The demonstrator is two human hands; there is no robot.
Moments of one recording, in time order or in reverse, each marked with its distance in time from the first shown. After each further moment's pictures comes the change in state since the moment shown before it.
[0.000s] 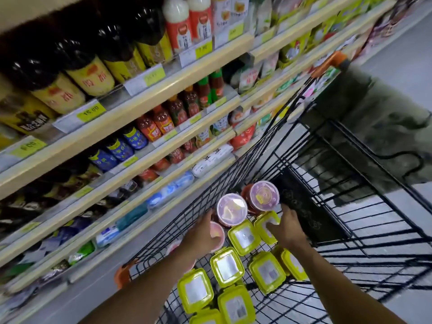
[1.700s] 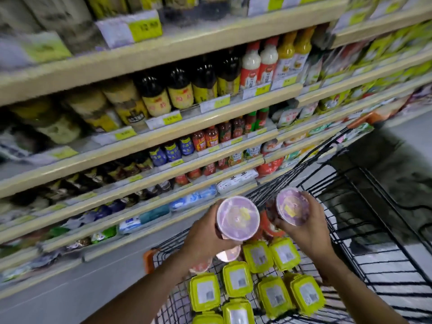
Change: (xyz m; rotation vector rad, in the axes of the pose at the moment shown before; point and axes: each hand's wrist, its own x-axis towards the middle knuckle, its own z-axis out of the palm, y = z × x) left_hand -0.110 0.029 -0.073 -0.437 0.434 0.269; right_hand -0.051 -0.098 -0.067 0.186 0.196 -0.532
